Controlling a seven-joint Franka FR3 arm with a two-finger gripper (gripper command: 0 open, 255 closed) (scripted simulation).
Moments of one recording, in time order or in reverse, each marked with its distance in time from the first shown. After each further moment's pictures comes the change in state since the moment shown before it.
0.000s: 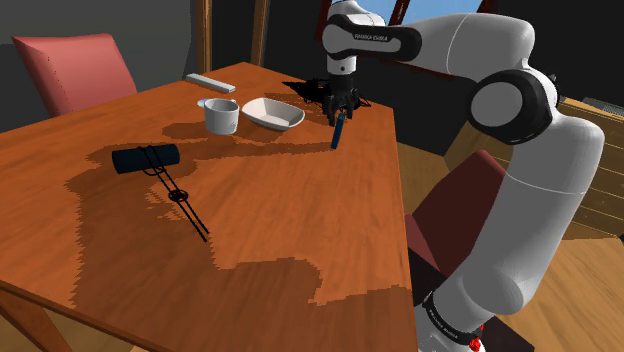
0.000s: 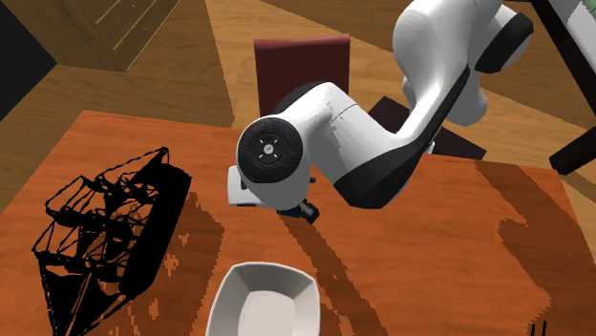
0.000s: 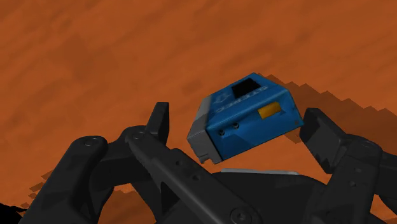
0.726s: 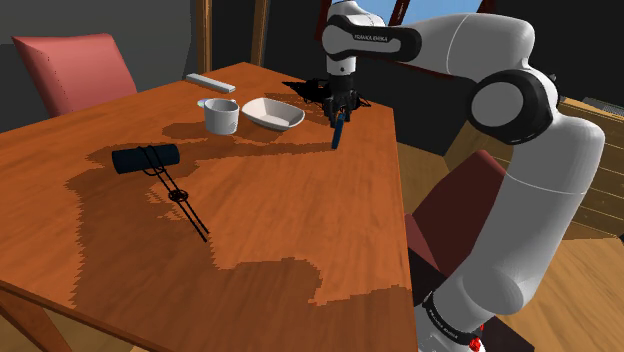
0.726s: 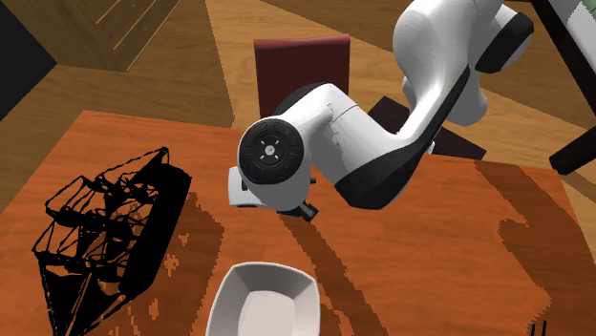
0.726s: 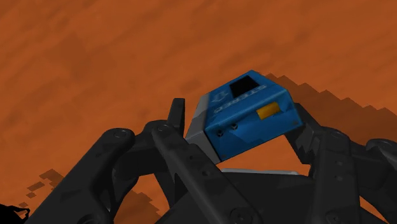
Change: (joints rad) arm 0.001 -0.001 0.001 -0.006 0.001 0.008 0.002
